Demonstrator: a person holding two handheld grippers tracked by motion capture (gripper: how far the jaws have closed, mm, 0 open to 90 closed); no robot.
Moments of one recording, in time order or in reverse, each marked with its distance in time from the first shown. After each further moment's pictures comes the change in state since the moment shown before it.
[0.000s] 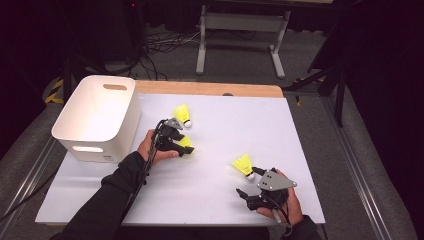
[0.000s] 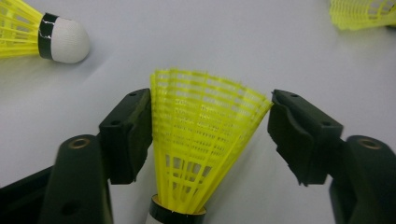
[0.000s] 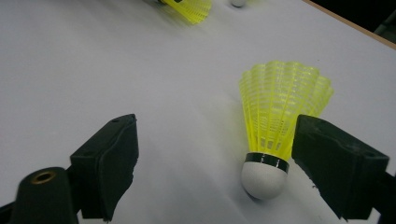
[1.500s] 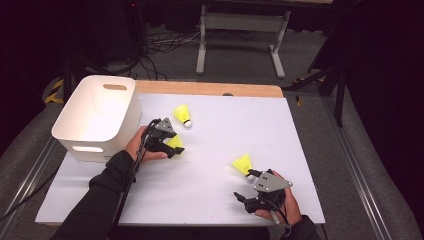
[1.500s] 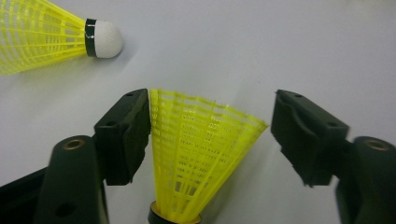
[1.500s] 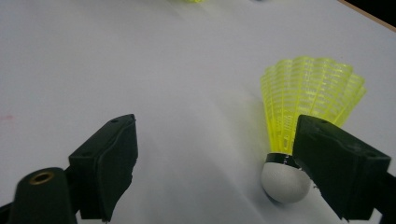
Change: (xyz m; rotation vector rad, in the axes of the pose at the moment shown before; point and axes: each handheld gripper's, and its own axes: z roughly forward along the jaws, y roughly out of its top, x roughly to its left) left arm 0.009 -0.013 -0.024 -0.010 0.044 0.123; right arm 0.005 0.000 0.005 0.028 0.050 -0.025
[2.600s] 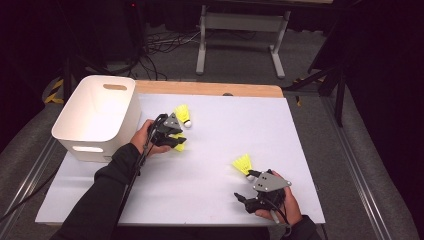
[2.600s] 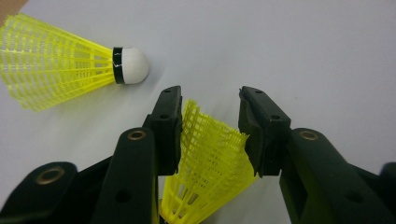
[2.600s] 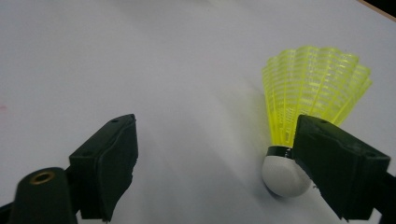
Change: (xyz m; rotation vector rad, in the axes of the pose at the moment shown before) left arm 0.008 0.020 0.010 0.058 0.082 0.132; right arm -0.001 -0.002 0.002 0.025 0.004 -0.005
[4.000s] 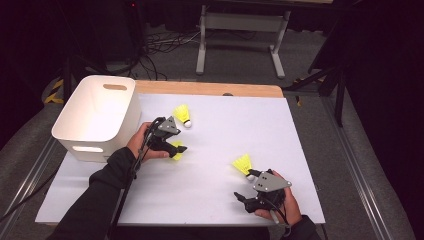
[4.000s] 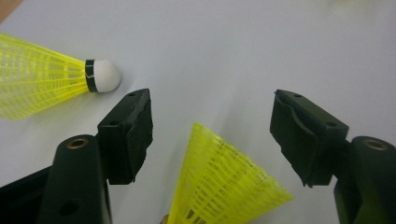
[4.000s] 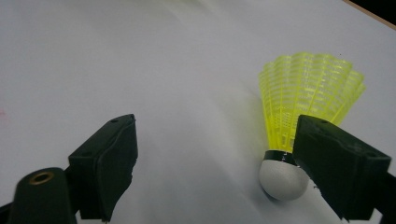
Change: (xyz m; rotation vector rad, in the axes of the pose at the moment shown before) left arm -0.013 -0.003 -0.018 -0.066 -0.057 0.021; right arm 0.001 0.002 -0.001 -0.011 -0.013 0.001
